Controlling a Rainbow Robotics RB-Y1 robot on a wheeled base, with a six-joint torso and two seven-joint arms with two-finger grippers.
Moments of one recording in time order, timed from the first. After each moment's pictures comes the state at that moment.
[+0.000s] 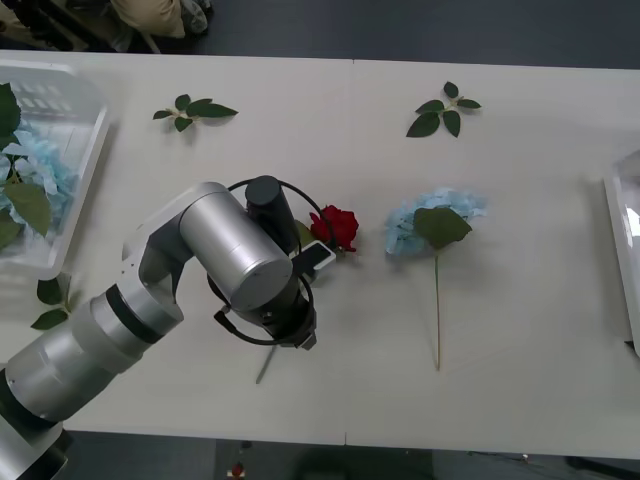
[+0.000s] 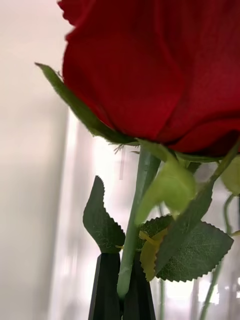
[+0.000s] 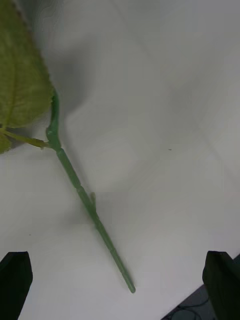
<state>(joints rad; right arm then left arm) -0.19 -1.04 -0.32 -1.28 -1.15 1.14 1.98 -0.56 0.38 -0.67 -1.71 0.61 1.60 -1.47</state>
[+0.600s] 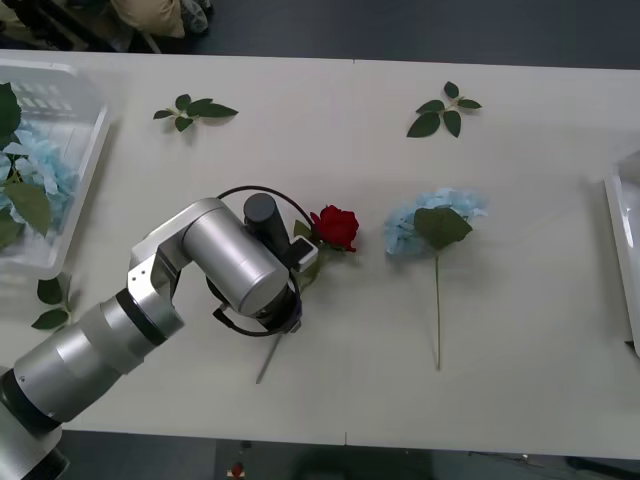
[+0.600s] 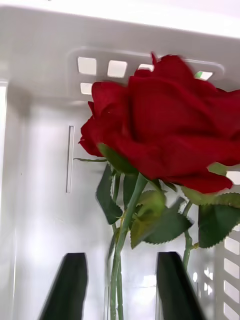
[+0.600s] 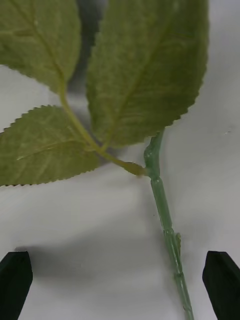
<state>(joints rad) -0.26 -1.04 -0.19 -1.11 -1.06 0.96 1.98 -0.56 0.37 -0.72 -1.55 0.46 1.43 -1.48</state>
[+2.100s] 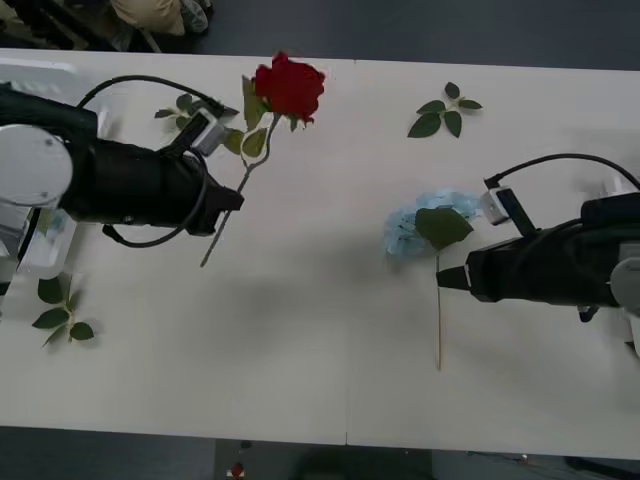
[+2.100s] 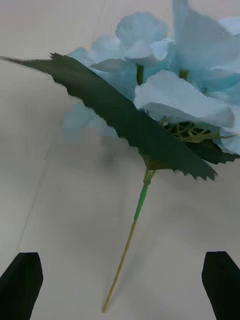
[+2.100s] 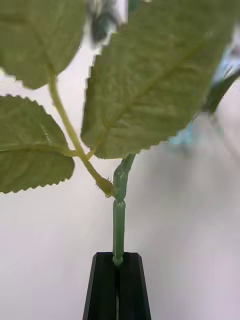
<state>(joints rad) -0.23 -1.00 0.42 -1.95 -1.10 0.89 1.39 -0.42 0.53 -0.06 -1.74 1.19 1.28 -2.13</state>
